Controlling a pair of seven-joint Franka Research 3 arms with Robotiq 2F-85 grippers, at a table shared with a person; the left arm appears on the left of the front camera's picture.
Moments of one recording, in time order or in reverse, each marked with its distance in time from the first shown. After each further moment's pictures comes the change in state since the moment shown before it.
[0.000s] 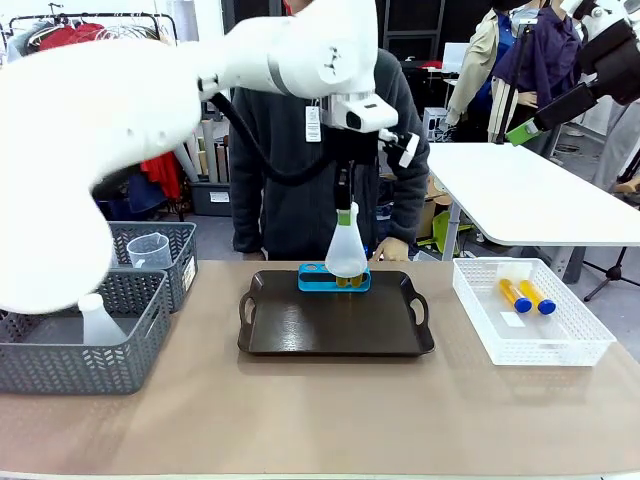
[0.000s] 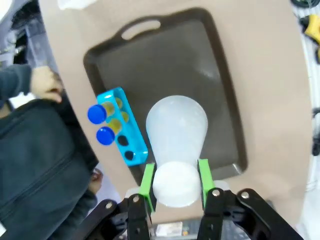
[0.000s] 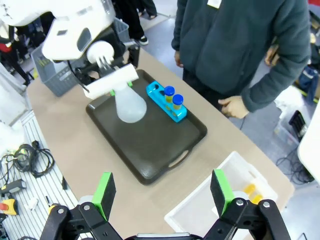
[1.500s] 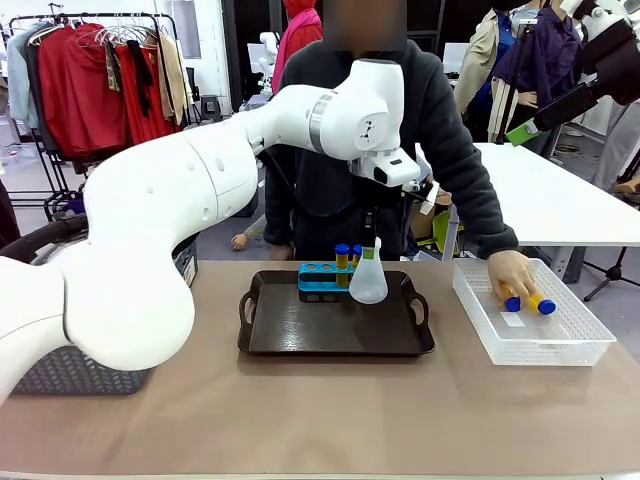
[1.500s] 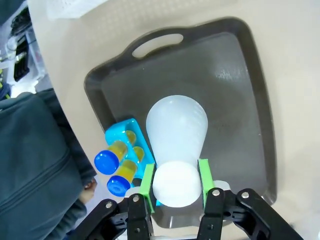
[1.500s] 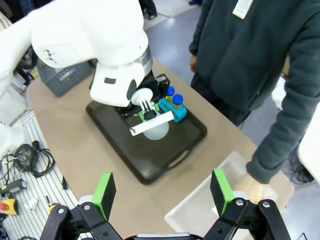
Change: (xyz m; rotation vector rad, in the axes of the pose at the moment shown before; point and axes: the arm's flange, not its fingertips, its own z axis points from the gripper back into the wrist) left arm 0.039 0.029 -0.088 0.032 -0.001 -0.031; right arm 0.000 0.000 0.000 0.000 0.000 0.000
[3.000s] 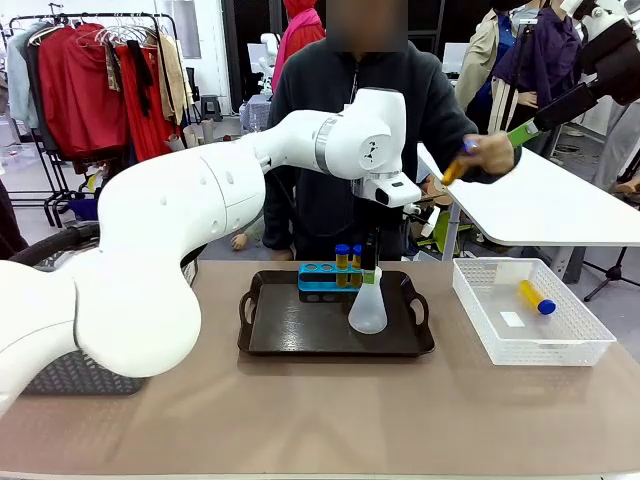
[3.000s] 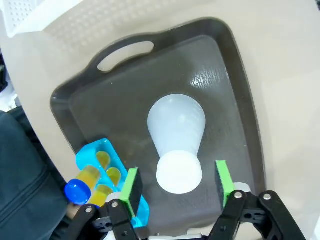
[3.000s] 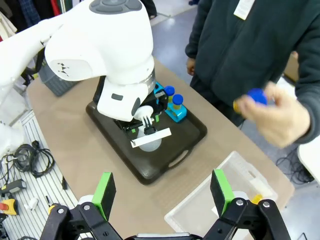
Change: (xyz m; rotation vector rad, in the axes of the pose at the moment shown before) left arm 0.006 -0.008 -0.035 -0.107 -0.010 -0.025; right arm 0.000 0.000 0.000 0.000 0.000 0.000
